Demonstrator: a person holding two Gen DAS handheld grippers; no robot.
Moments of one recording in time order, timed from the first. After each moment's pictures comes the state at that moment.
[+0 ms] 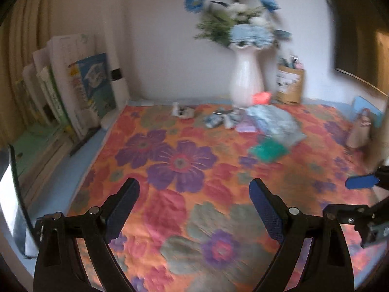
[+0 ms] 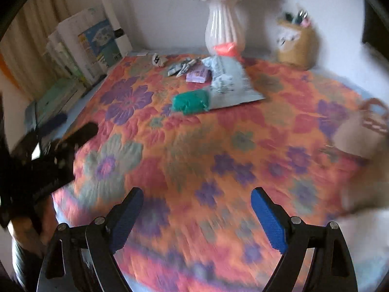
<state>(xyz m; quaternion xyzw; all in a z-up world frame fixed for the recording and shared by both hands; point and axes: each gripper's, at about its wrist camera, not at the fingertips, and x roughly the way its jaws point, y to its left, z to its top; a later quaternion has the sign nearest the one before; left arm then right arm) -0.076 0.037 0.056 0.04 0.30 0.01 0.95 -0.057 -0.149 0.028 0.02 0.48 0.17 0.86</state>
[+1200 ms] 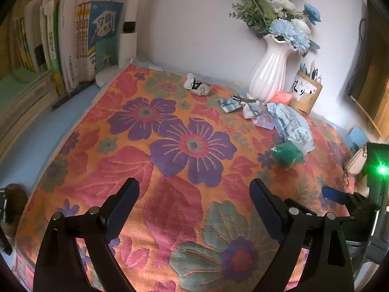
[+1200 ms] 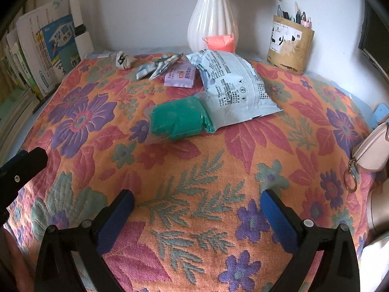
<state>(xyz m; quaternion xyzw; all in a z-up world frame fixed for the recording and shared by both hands) -0.046 0.084 0.028 -0.08 0.36 -0.02 0.93 0.000 -0.093 -0.014 -0.01 0.44 0.05 0.90</state>
